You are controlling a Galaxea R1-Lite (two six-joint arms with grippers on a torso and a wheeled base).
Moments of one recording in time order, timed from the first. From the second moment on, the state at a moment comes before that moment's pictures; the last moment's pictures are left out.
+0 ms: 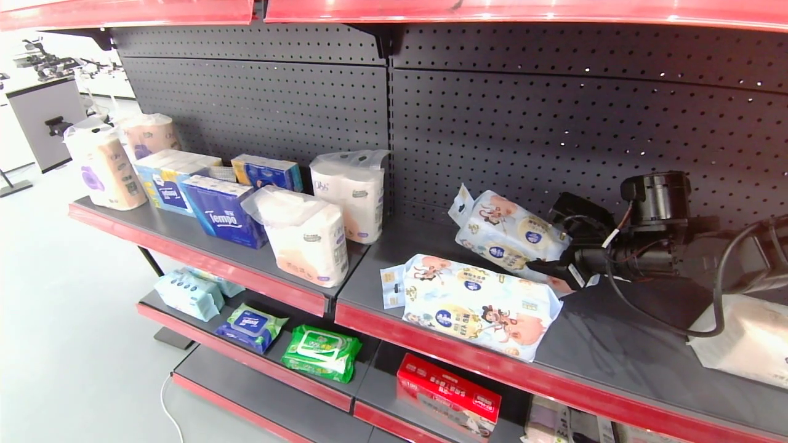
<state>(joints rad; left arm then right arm) 0.00 0.00 0.00 0.00 -0.03 -0.01 0.12 1.90 -0.98 -0.32 0.32 -0.71</state>
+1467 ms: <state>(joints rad) 0.00 0.00 0.00 0.00 -0.03 -0.01 0.11 1.93 -0.96 -0.33 0.35 -0.70</state>
